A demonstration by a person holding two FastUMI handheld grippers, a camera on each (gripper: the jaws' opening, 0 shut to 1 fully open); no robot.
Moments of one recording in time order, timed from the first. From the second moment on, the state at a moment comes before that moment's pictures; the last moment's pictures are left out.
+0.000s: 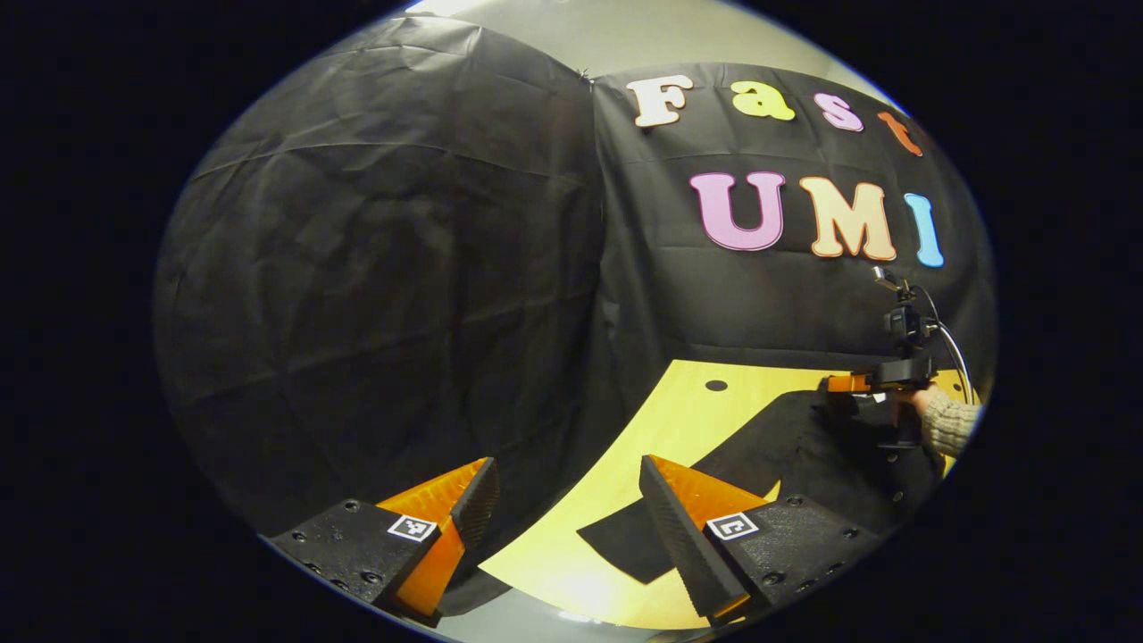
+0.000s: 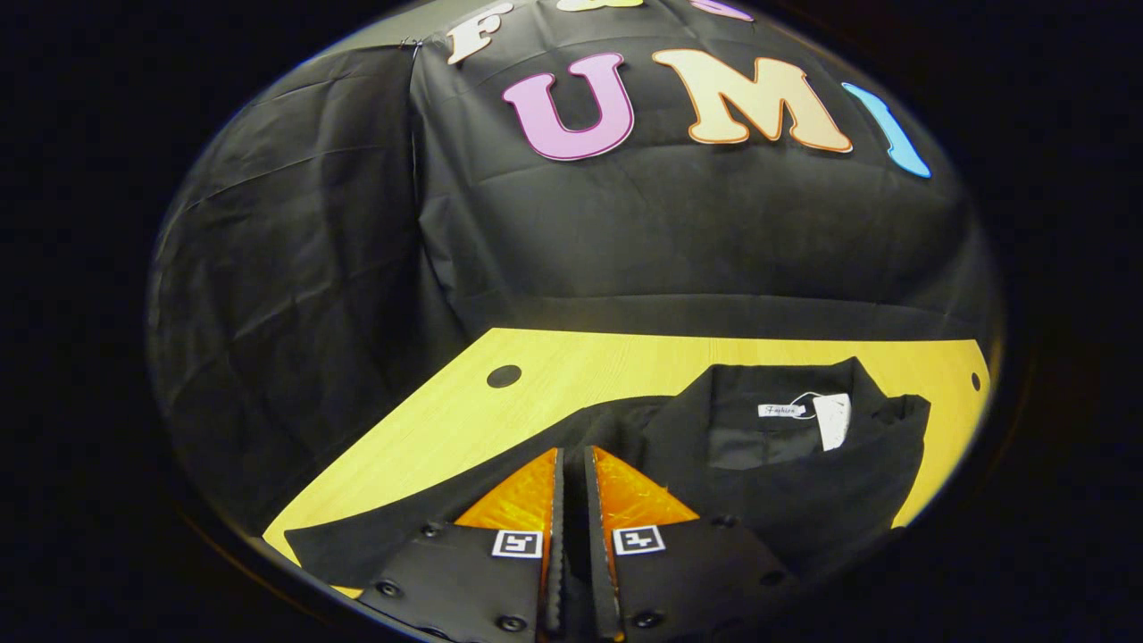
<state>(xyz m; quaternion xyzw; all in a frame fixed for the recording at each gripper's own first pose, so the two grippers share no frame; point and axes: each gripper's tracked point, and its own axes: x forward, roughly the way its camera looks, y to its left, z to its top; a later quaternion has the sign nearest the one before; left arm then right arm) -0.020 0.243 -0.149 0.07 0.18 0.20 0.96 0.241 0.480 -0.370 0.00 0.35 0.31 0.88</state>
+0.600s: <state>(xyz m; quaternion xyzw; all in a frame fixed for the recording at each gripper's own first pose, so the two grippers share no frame) 0.009 0.220 -0.198 0.06 0.20 0.14 0.97 0.240 0.454 -0.364 -0.02 0.34 0.28 0.90</state>
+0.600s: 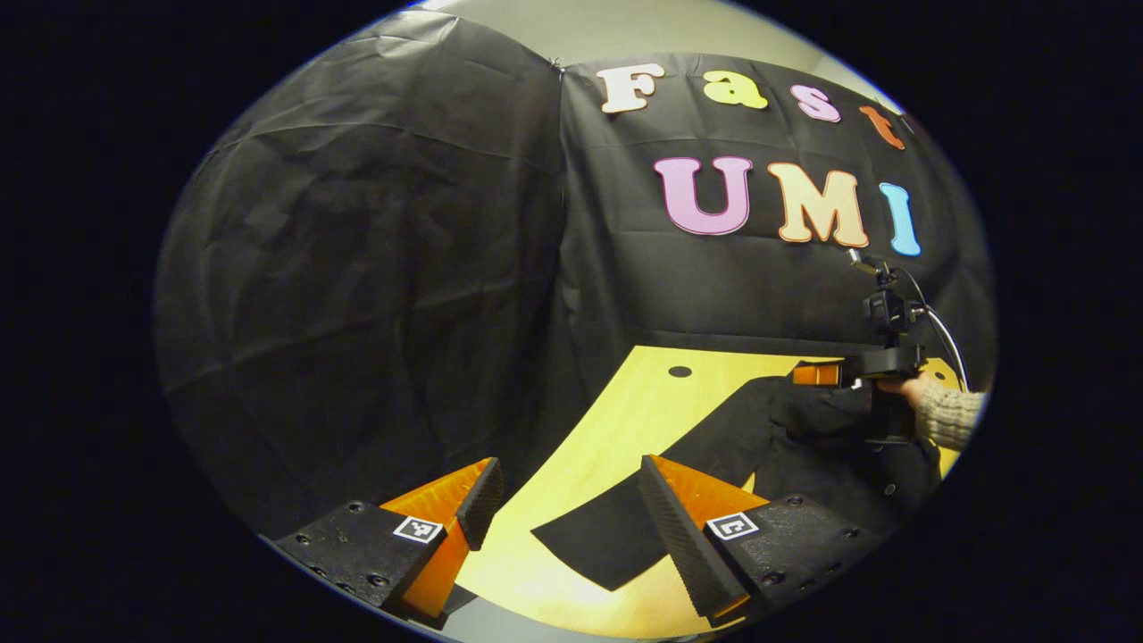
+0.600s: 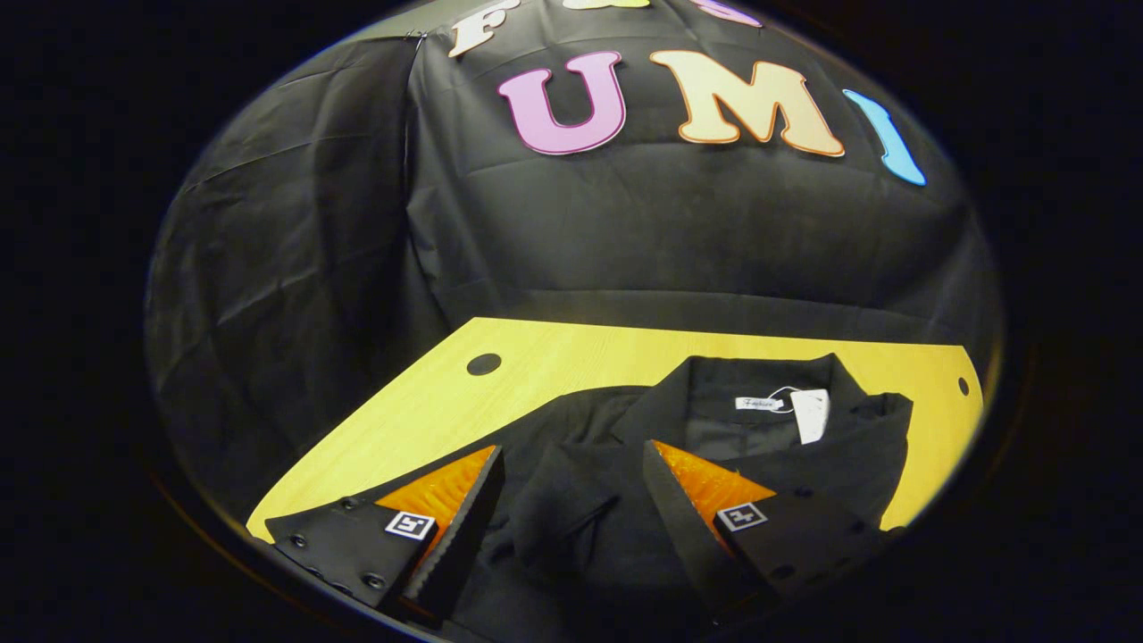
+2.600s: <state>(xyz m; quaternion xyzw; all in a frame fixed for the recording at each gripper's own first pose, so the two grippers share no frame) -0.012 0.217 -0.384 0.01 0.37 0.13 0.92 0.172 0.151 -0.191 -0.03 0.20 0.09 0.98</state>
